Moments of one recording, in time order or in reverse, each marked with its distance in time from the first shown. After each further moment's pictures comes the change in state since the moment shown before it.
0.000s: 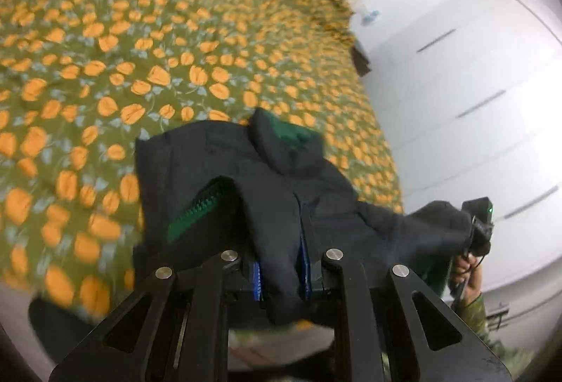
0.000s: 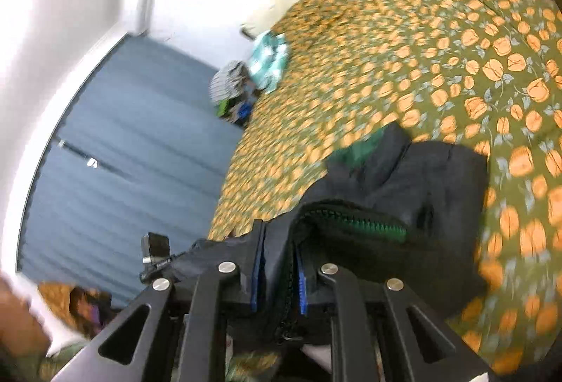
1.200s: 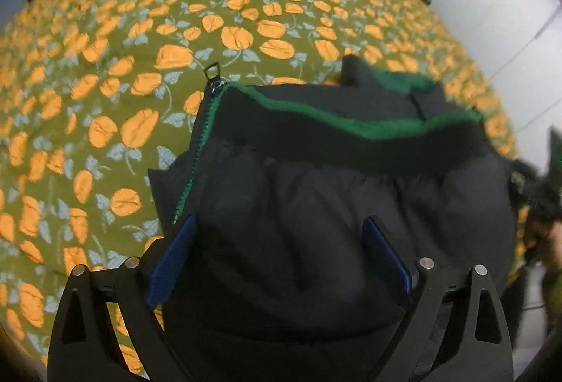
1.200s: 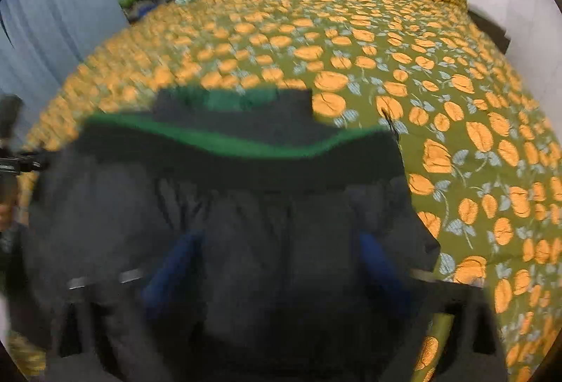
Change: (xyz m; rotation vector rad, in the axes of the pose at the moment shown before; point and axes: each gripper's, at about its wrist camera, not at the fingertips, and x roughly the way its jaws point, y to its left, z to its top) left arm 0.135 0.021 -0.002 0.268 0.108 0.420; right arm 0.182 -0.050 -0.018 -0.537 0.144 -0.705
